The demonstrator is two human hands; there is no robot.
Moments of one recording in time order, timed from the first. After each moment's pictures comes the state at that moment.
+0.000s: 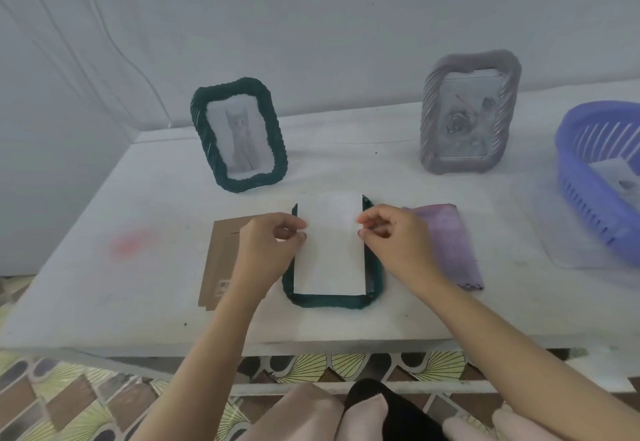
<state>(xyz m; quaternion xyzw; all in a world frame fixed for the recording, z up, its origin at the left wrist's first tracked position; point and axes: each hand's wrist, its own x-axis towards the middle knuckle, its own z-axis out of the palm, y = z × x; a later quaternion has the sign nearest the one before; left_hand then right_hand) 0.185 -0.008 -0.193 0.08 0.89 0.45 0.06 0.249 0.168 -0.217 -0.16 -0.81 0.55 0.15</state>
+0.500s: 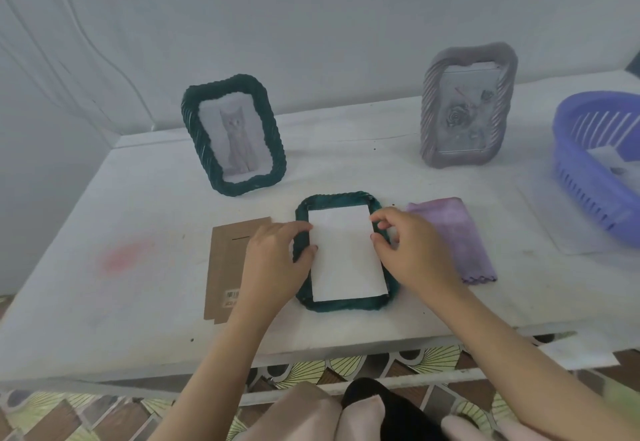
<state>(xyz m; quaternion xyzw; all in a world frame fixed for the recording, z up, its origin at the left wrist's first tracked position) 0.178 -0.024 -0.218 0.24 0.92 0.30 -0.01 0.257 0.158 -0.221 -0.15 -0.92 0.33 0.17</state>
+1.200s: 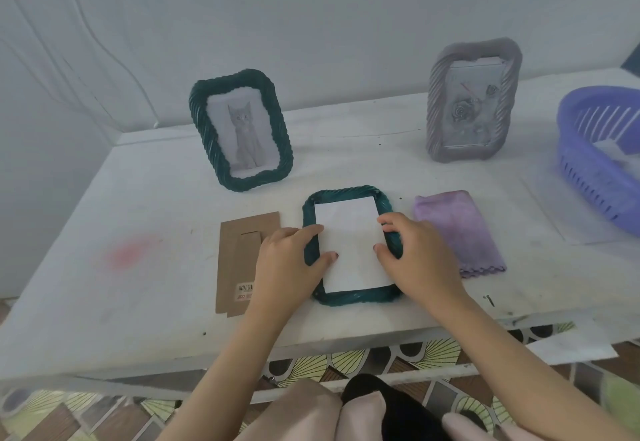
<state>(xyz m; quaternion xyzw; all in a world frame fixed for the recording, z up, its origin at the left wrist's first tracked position) 0.181 -0.033 -0.232 0.25 0.92 0.30 -0.02 0.268 0.136 -0.228 -0.19 -0.93 0.27 0.15</state>
